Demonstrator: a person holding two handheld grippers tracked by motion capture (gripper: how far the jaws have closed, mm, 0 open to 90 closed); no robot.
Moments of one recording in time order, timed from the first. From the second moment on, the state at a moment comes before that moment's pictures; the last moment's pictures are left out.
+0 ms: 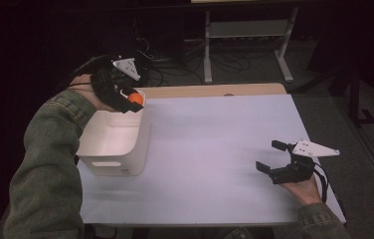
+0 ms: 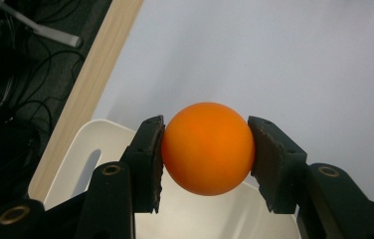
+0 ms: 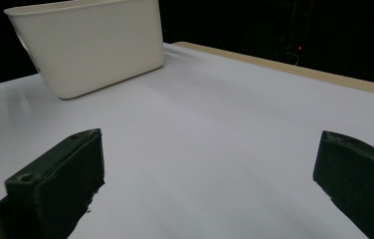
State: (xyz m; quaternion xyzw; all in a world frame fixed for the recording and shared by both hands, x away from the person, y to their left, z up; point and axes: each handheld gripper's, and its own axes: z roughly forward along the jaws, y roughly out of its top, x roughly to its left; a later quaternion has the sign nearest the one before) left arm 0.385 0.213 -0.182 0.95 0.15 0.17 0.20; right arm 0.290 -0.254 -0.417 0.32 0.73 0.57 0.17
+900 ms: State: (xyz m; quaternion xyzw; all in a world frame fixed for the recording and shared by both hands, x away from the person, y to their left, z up) left arm 0.382 0.232 -0.192 0.97 0.17 0.13 0.13; right arm 0.290 -0.253 -0.417 0.32 0.74 0.57 0.17
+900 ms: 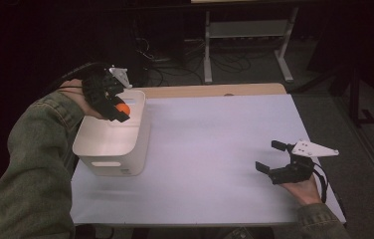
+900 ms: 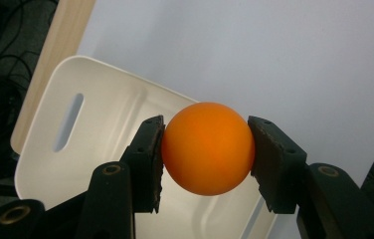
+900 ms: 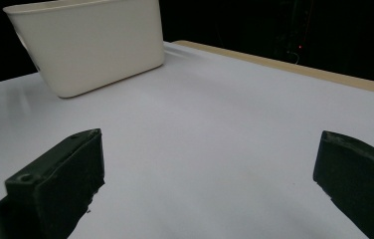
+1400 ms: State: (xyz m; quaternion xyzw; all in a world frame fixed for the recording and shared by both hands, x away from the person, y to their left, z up) left arm 0.384 0.238 -0.205 0.98 0.18 0.09 0.09; right arm 0.290 -0.253 -0.418 0.32 0.74 0.57 0.17
